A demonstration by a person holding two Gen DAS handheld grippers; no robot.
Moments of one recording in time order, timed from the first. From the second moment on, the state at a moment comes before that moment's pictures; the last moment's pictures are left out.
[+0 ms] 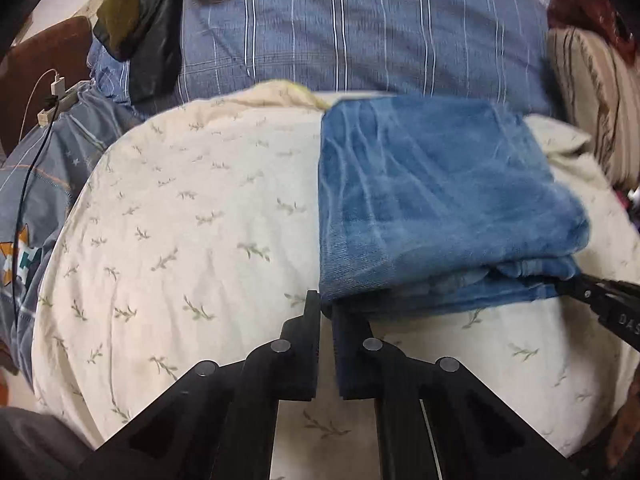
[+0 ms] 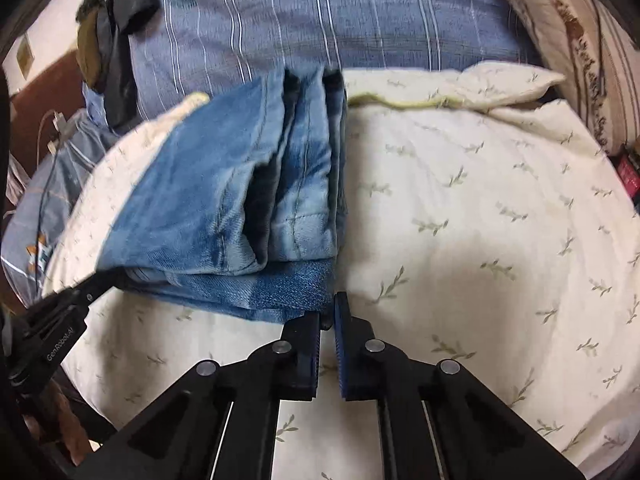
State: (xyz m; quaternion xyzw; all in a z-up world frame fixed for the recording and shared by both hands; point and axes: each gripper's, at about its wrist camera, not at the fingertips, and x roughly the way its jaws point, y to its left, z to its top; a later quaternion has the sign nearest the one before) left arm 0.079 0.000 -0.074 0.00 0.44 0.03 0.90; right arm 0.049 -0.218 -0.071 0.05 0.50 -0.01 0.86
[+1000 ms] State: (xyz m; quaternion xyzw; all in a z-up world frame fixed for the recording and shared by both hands) left arm 0.035 -0.013 -0.033 0.01 0.37 0.05 0.93; right arm 0.010 -0.218 -0.040 0.12 0.46 0.00 0.88
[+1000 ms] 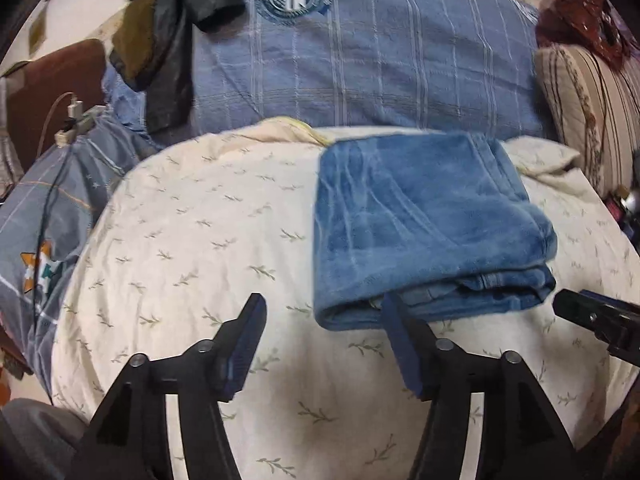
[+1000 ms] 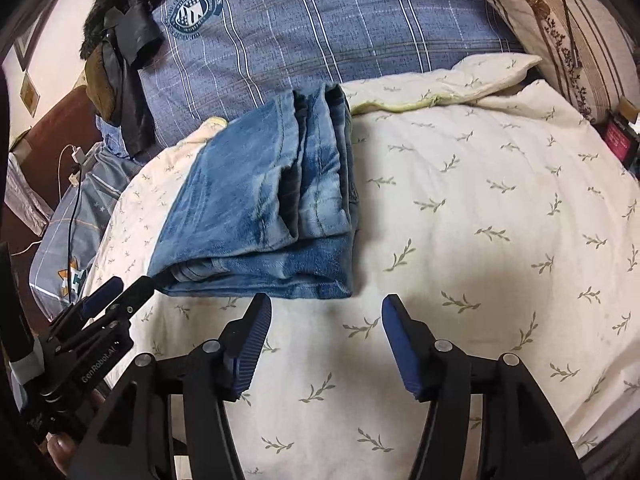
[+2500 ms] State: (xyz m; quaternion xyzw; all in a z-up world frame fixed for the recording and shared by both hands) left arm 0.025 0.001 -0.013 0.01 0.33 0.08 0.94; right arm 0.000 -0.192 -0.011 0.09 0.39 0.02 0.92
